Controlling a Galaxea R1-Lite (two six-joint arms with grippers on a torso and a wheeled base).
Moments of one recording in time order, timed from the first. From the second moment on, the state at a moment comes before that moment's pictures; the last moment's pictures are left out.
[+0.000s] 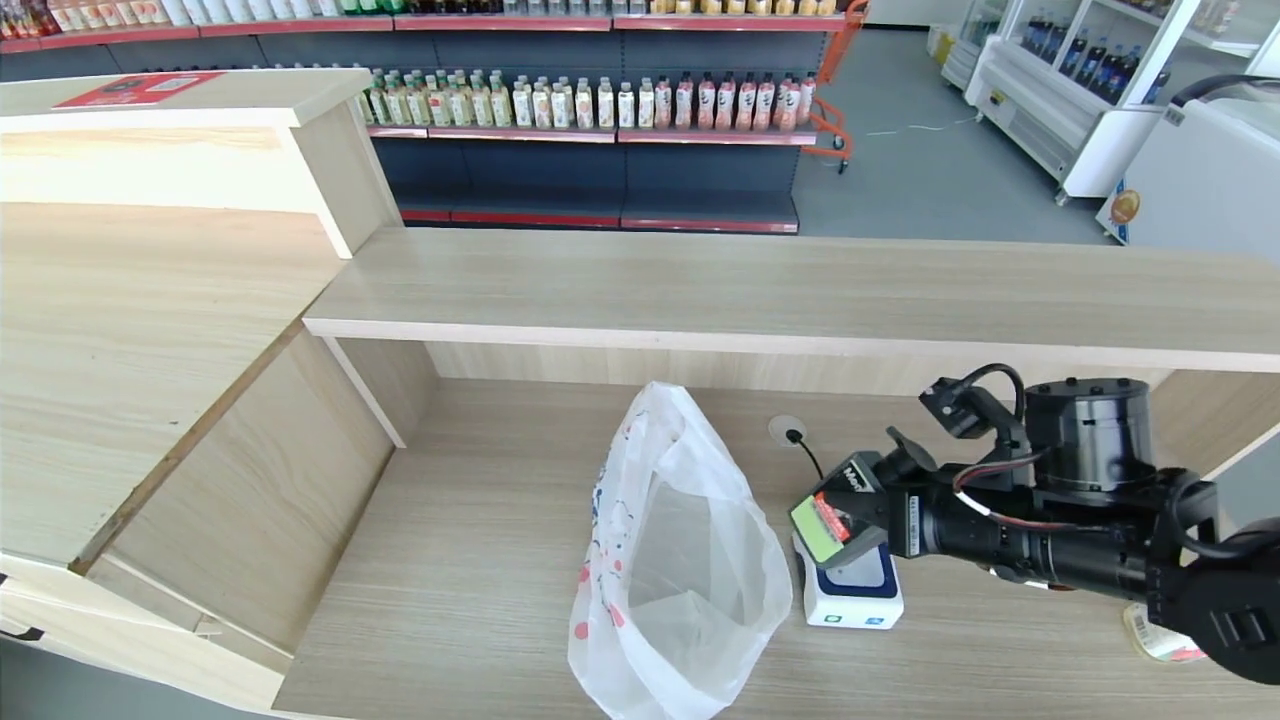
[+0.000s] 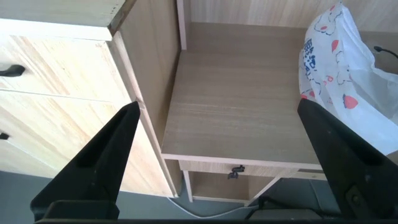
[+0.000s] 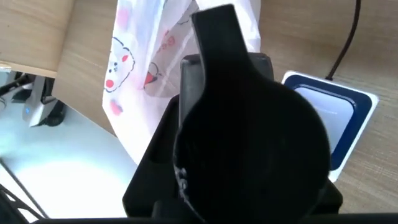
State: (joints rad) left arm 0.00 0.00 0.00 0.00 -0.01 0.00; right arm 0.37 1.71 -0.58 -0.68 0.24 0.20
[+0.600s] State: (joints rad) left arm 0.00 0.00 0.00 0.00 -0.01 0.00; right arm 0.61 2.07 -0.72 -0.87 0.18 0.04
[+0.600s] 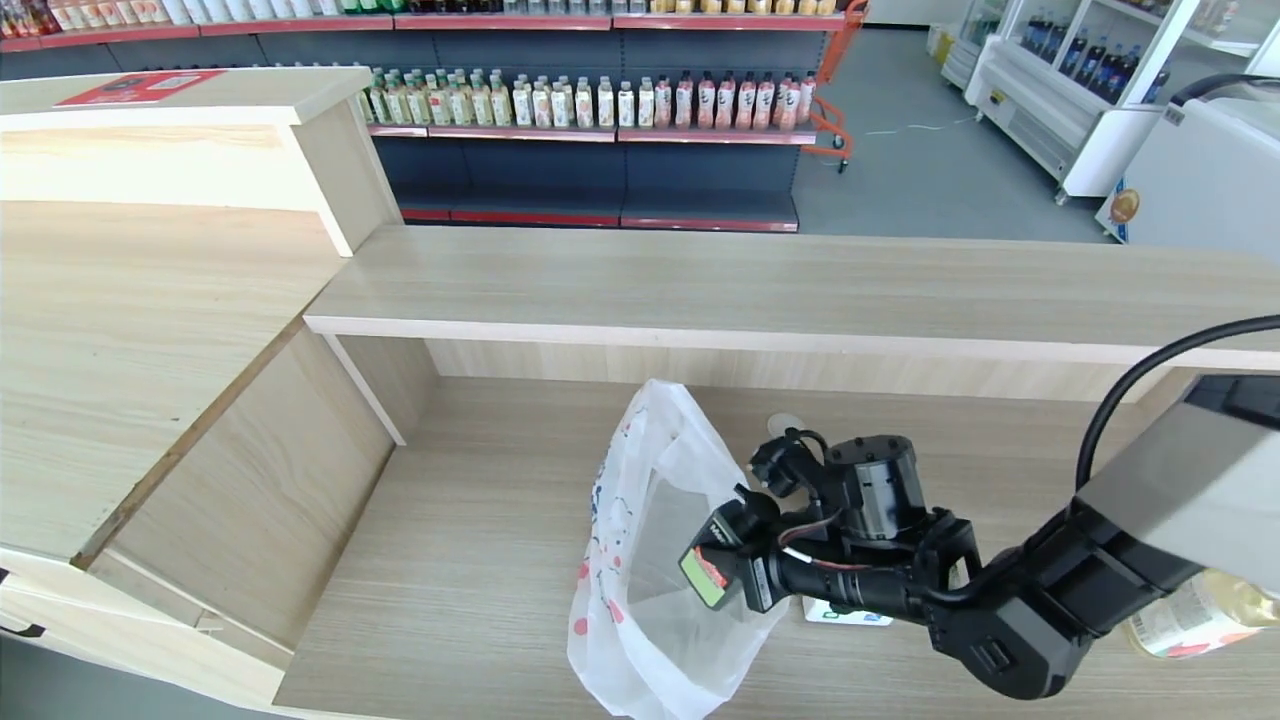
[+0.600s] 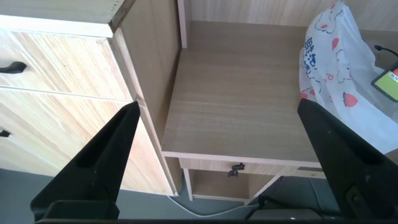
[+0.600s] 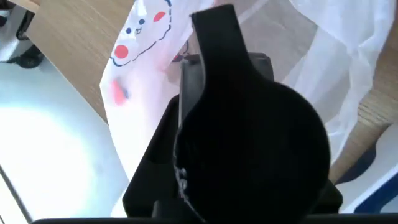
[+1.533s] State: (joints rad) left arm 0.00 0.00 0.00 0.00 -0.01 0.00; right arm 0.64 2.30 -0.83 -1.02 0.18 -0.13
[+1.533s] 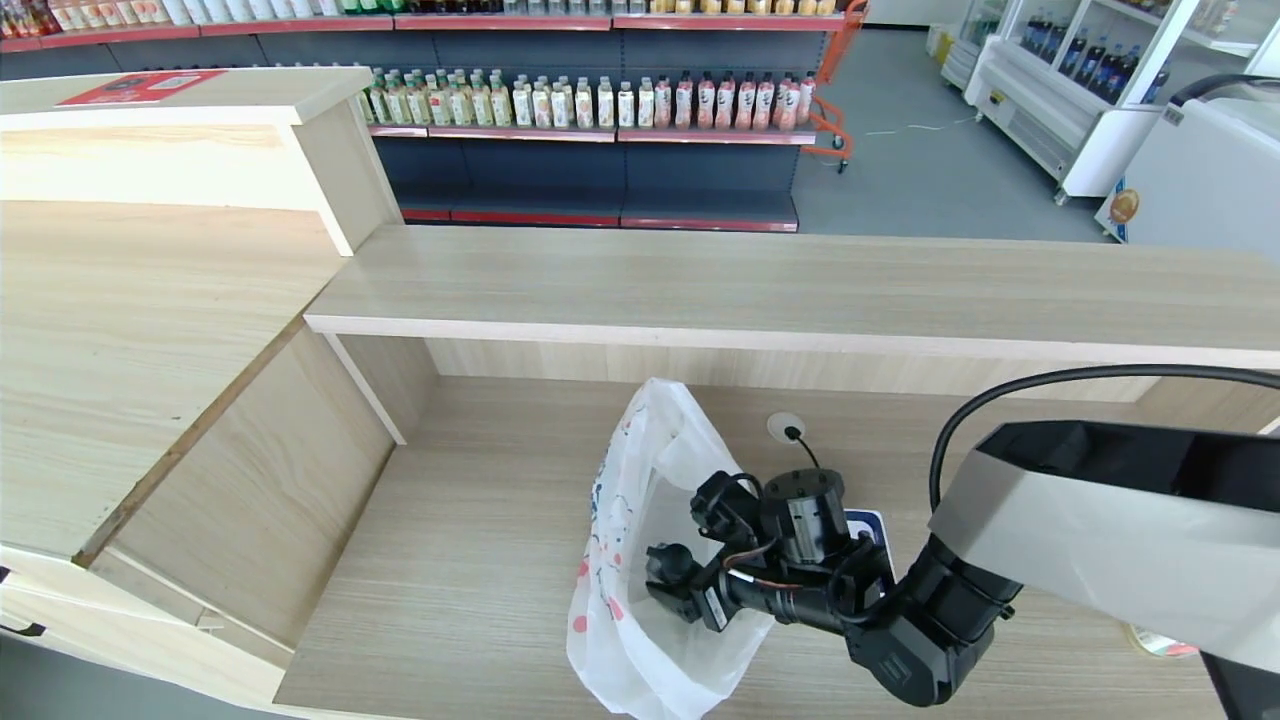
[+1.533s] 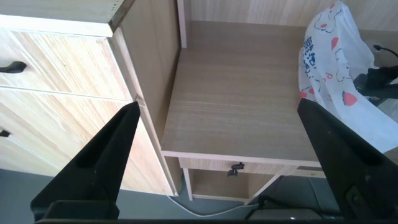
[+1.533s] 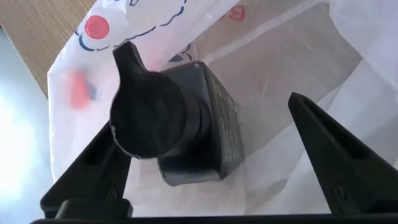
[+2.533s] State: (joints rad) left arm 0.00 0.00 0.00 0.00 -0.01 0.00; right arm 0.18 1.36 -0.62 -0.09 0.11 0.02
